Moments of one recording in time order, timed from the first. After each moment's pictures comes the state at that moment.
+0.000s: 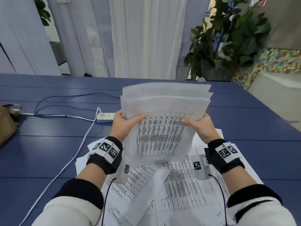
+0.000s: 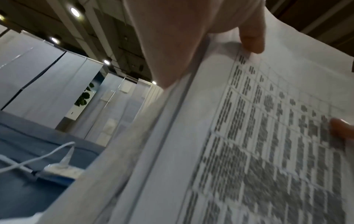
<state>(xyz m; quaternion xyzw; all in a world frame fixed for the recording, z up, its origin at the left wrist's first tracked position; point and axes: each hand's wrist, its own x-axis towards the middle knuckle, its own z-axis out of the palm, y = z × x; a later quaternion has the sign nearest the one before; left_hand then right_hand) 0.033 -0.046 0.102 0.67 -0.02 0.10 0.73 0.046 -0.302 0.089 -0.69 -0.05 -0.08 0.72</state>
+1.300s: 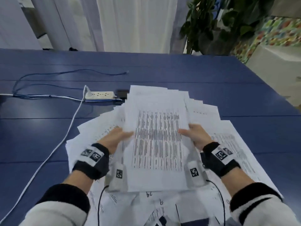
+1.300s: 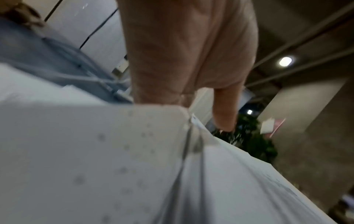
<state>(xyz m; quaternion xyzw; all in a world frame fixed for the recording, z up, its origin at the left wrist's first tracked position) 0.019 -0.023 0.000 0.73 0.08 -0.29 0.61 -0.002 -0.308 0.025 -0.78 0.17 0.12 0.59</state>
